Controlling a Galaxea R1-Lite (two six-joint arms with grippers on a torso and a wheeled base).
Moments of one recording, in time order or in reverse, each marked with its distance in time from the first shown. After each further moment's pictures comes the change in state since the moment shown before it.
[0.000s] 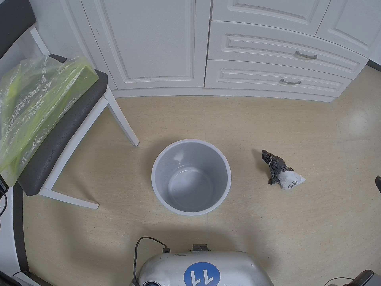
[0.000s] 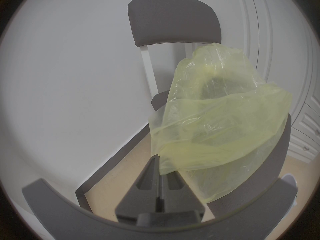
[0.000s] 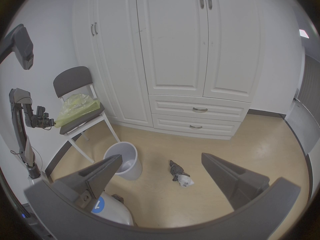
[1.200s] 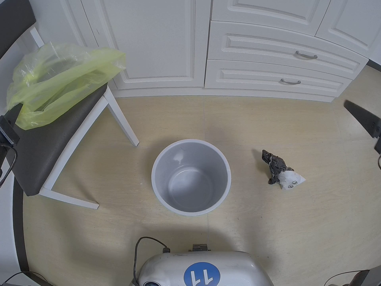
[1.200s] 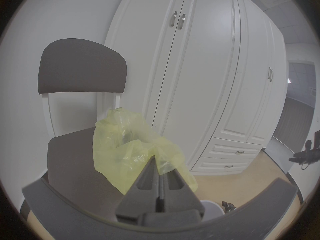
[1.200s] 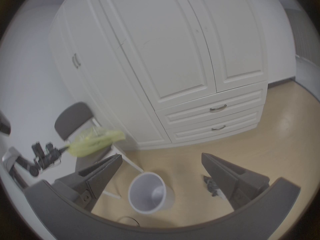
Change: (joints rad) left arm -0.751 -0.306 -0.207 0.023 0.093 -0.047; right arm 0.366 0.426 -0.116 -0.428 -0.253 0.330
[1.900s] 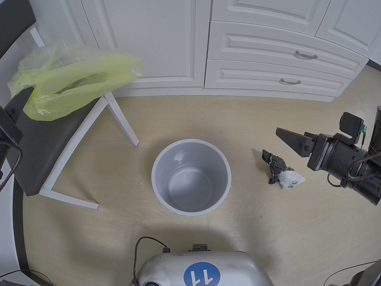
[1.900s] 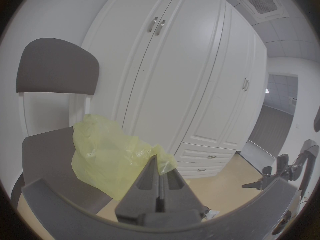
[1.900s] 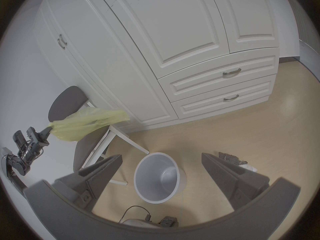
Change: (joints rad) left arm -0.360 -0.042 -0.057 0.016 0.121 0.079; right arm 0.171 0.355 0.014 -0.171 -0.108 0.099
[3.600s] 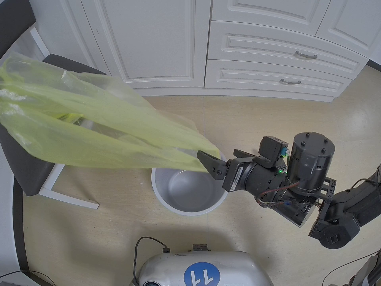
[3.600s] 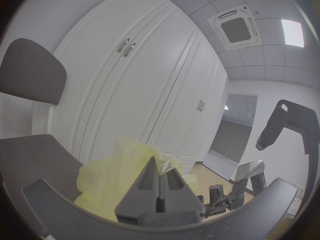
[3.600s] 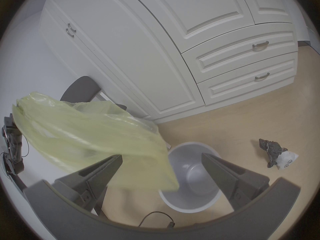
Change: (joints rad) left arm -0.176 -0.183 0.105 -0.126 -0.205 0.026; right arm 0.182 0.467 -0.064 -0.433 -0.018 0.050
